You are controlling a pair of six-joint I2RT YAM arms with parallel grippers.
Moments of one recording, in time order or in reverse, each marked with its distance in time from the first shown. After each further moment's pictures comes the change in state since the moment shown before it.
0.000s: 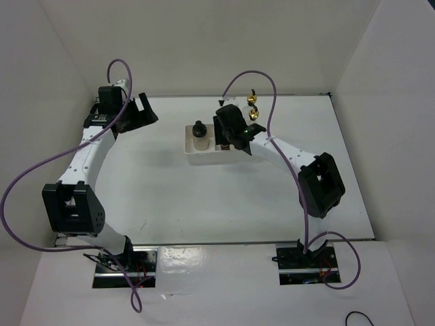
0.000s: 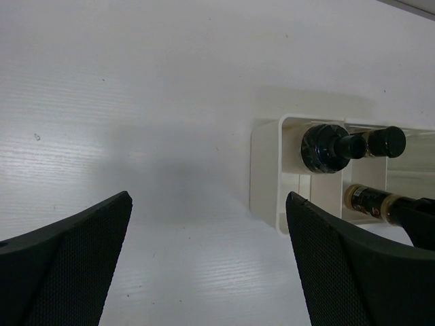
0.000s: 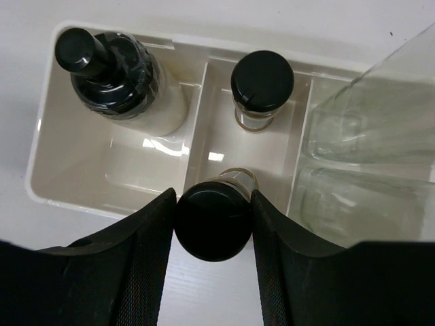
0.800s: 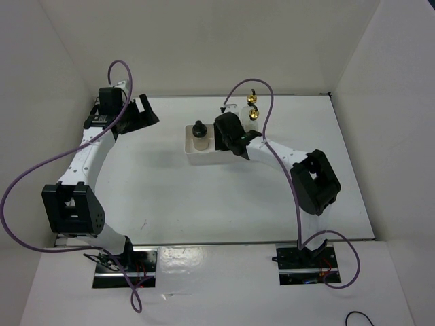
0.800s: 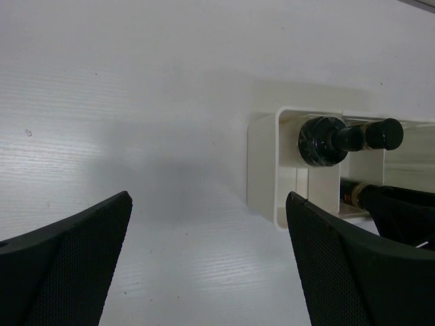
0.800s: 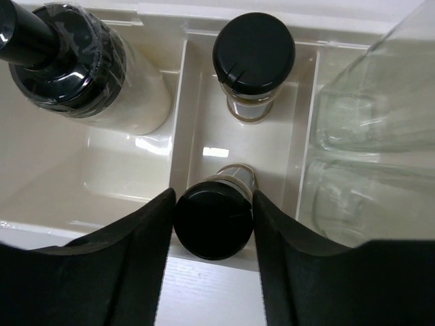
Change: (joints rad) left arm 0.000 -0.008 -0.020 0.001 0.021 0.000; right arm 0.000 0.050 -0.097 0.107 0.023 0.066
